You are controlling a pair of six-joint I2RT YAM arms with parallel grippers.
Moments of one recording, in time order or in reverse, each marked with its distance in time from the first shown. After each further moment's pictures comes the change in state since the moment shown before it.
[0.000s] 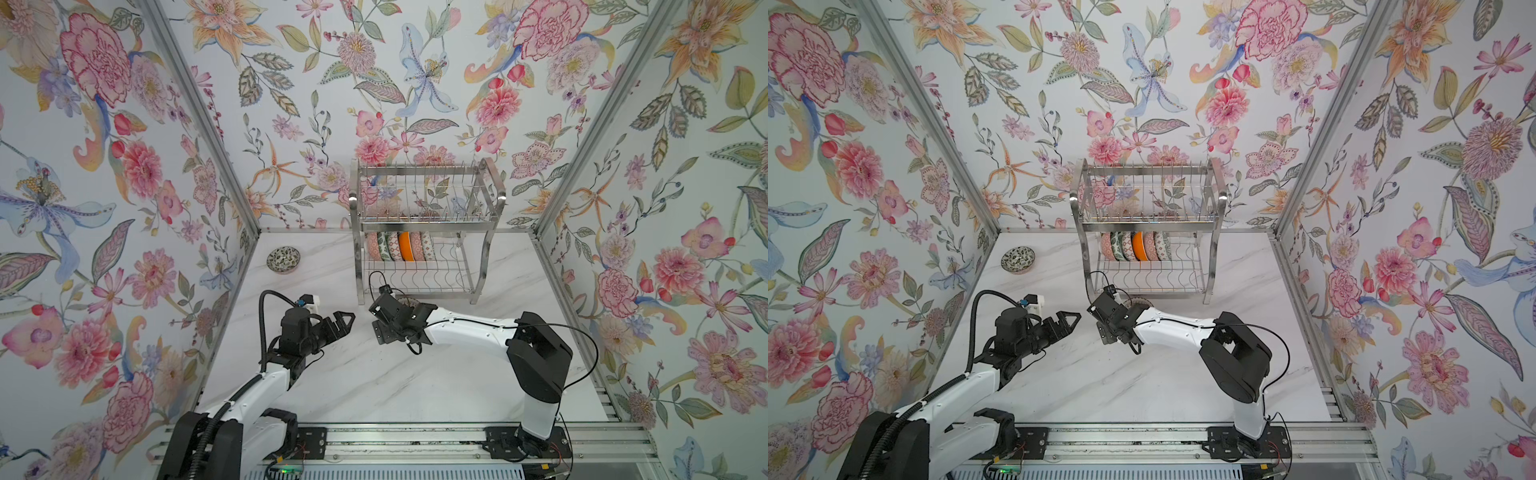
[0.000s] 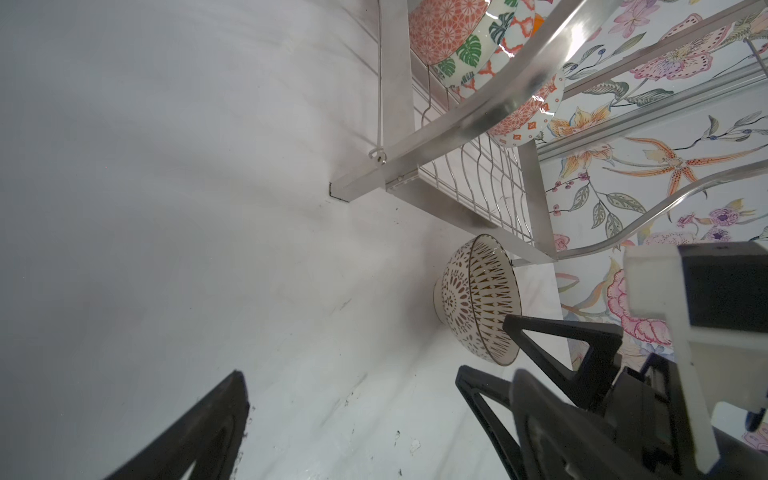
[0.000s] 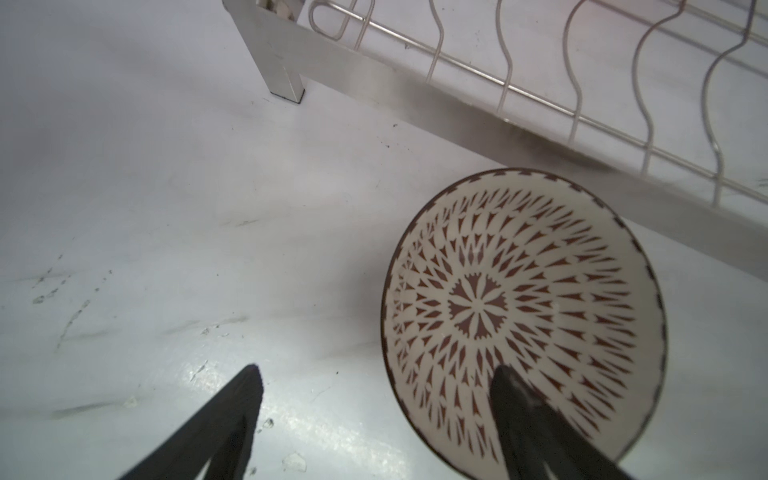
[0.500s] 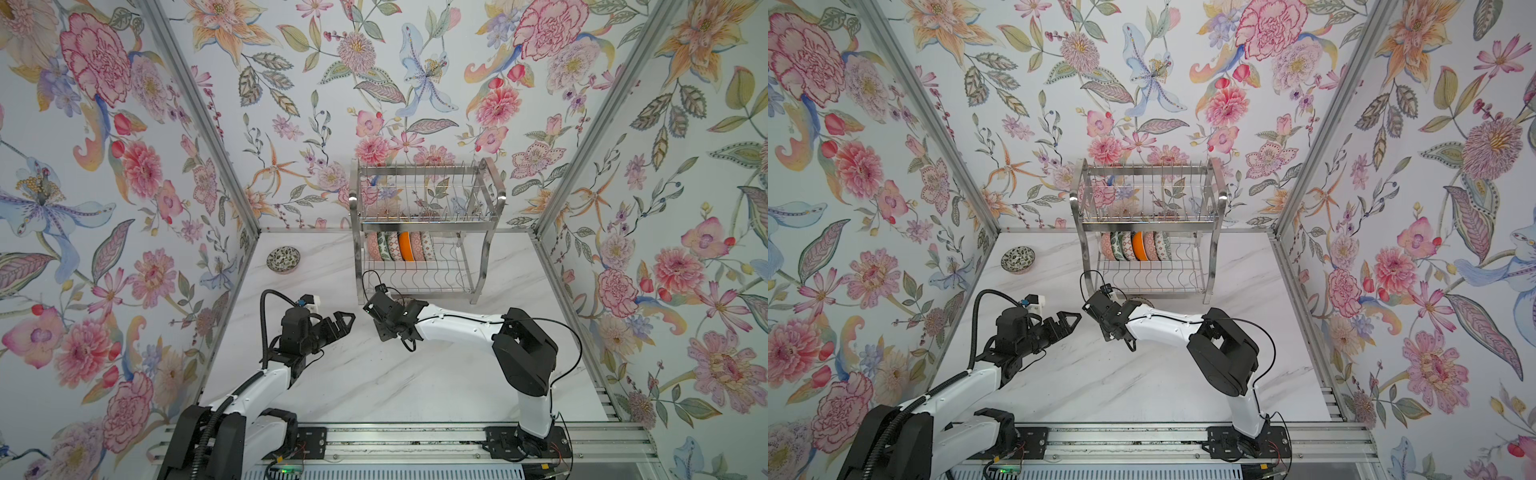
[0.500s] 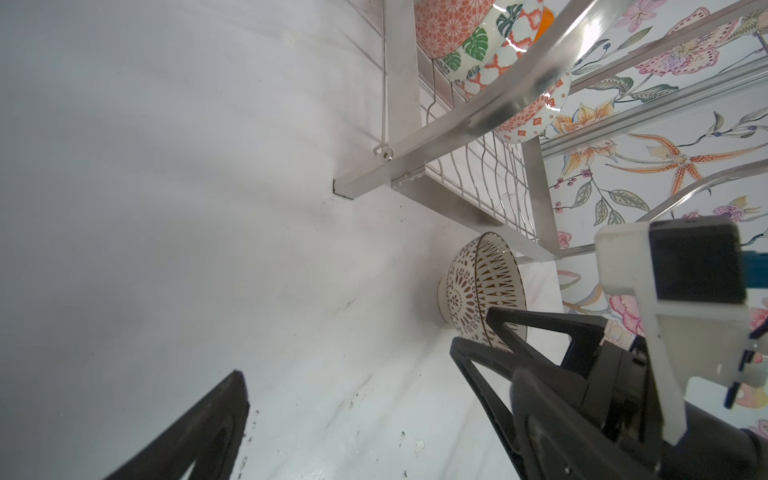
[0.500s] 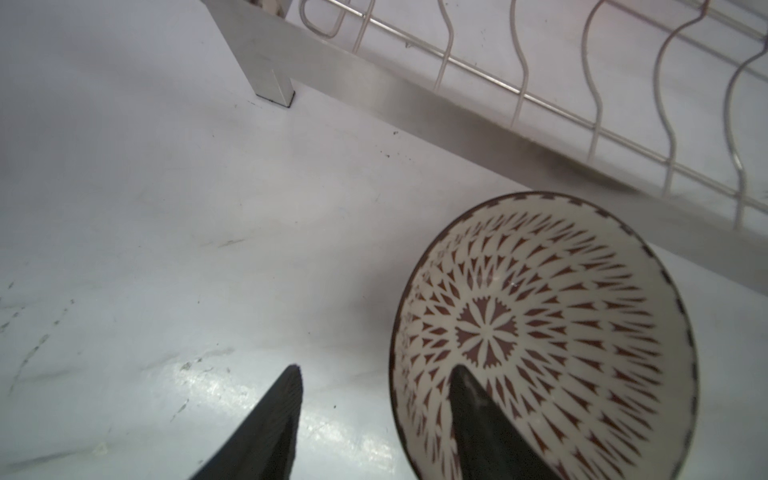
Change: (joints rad) left arm 0.008 0.028 -0.002 0.021 0.009 0.008; right arm -0.010 0.084 0.076 -0.032 0.019 -0.004
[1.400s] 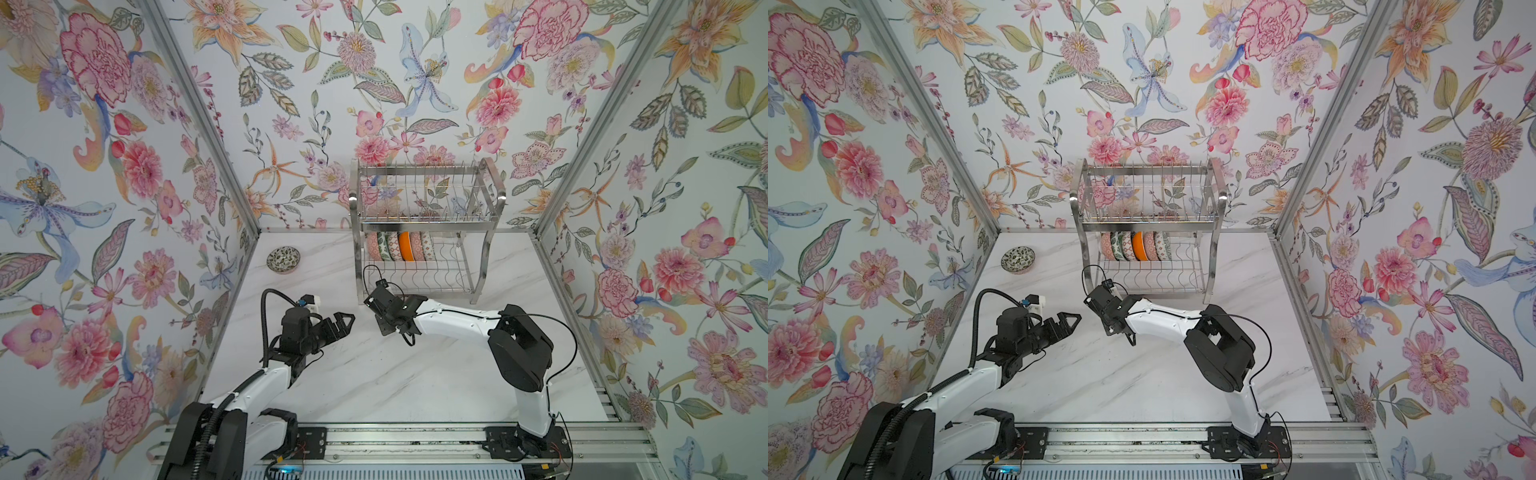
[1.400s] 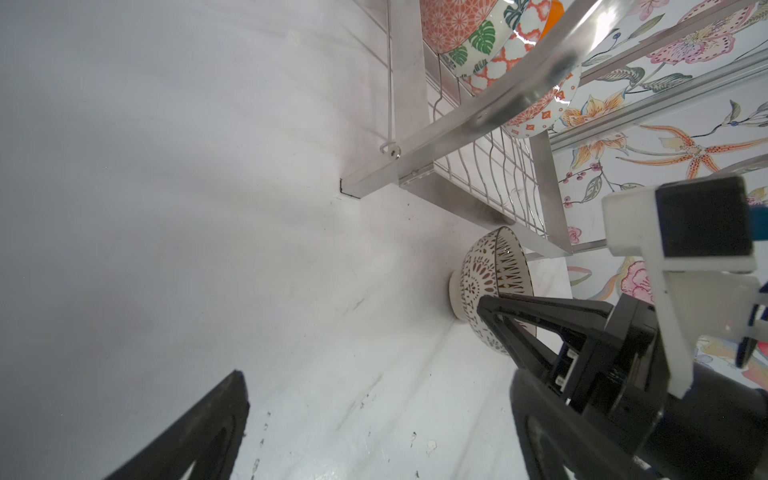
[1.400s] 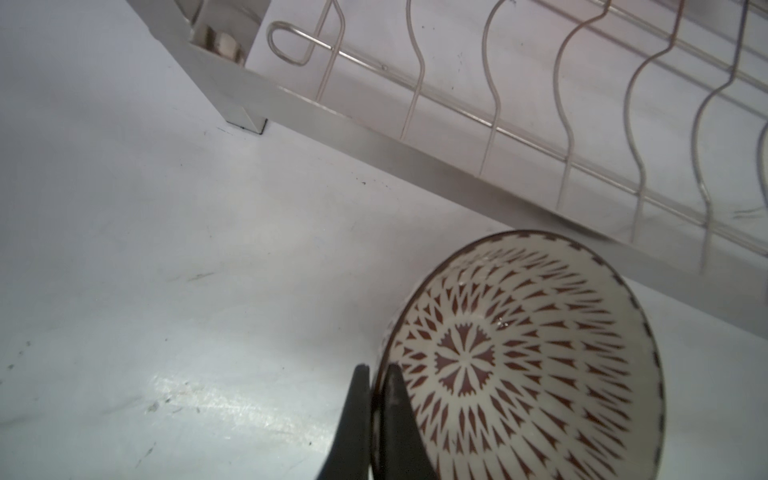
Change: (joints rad) left arm 0.006 0.016 0.000 -0.002 0.000 0.037; right arm -0.026 0.037 0.045 -0.014 0.011 -0.024
